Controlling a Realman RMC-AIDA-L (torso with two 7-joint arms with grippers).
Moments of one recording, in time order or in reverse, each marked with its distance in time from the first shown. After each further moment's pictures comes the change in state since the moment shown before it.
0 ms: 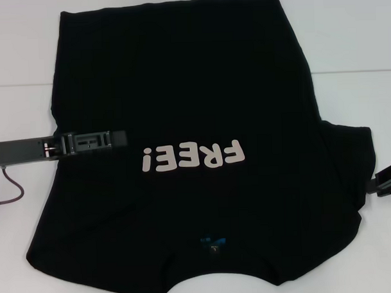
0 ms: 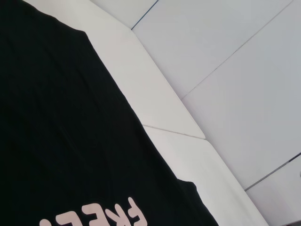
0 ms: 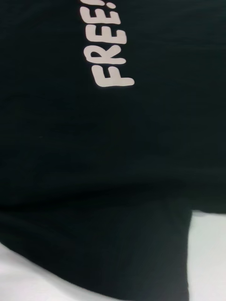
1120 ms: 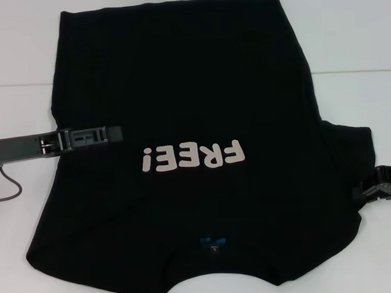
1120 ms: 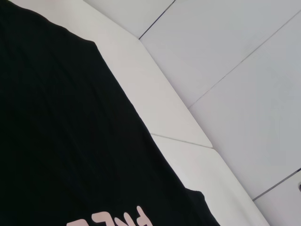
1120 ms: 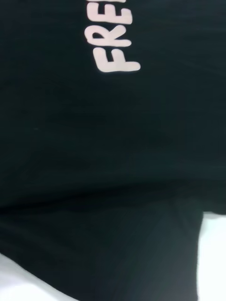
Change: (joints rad) left arm 0.006 0.001 -0.003 -0.003 -0.013 -0.028 0.001; right arm 0.033 0.019 -0.087 0.071 -0.004 0.110 0.040
